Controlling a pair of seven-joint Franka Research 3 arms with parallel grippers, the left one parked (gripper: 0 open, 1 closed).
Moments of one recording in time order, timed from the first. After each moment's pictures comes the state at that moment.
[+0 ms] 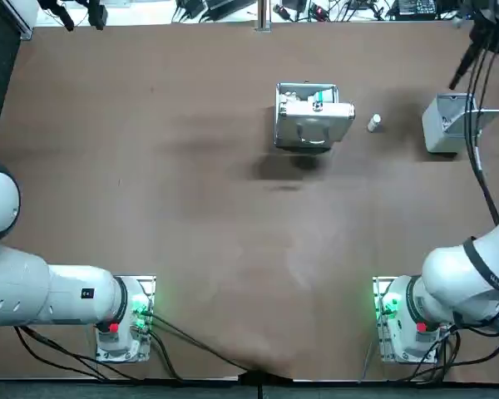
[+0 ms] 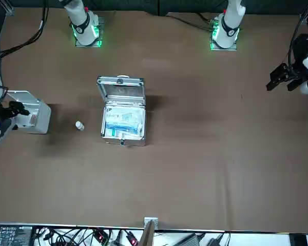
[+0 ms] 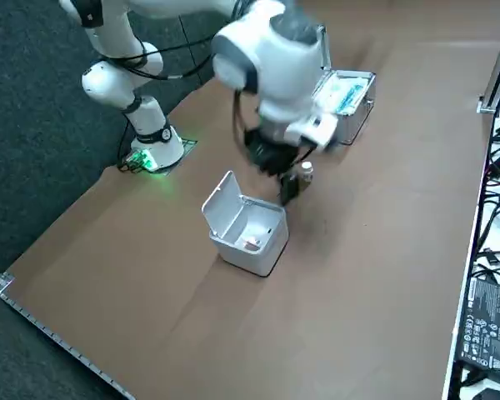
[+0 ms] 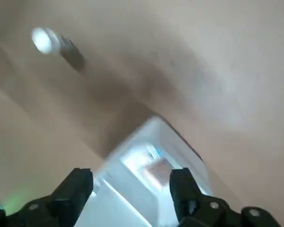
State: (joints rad) arm -0.34 0.45 0.09 -1.54 -0.08 1.76 -1.01
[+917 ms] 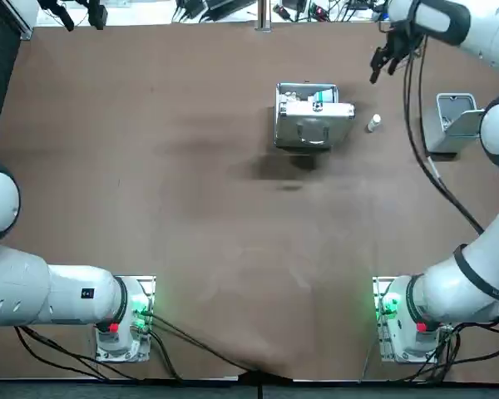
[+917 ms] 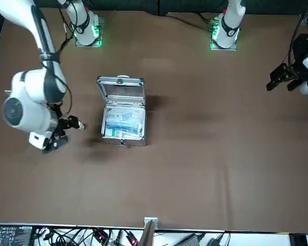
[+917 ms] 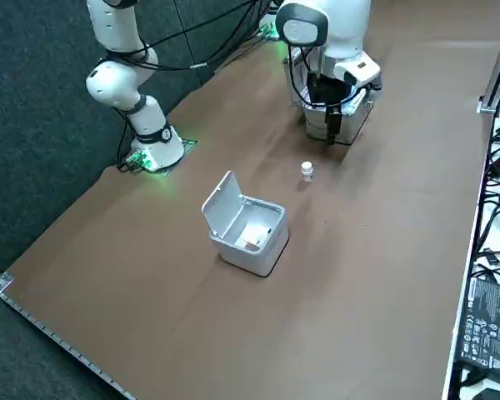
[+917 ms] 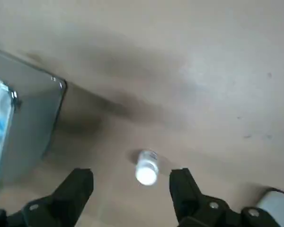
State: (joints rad) arm 0.03 0.41 0.10 -1.73 -0.01 2.02 -0.22
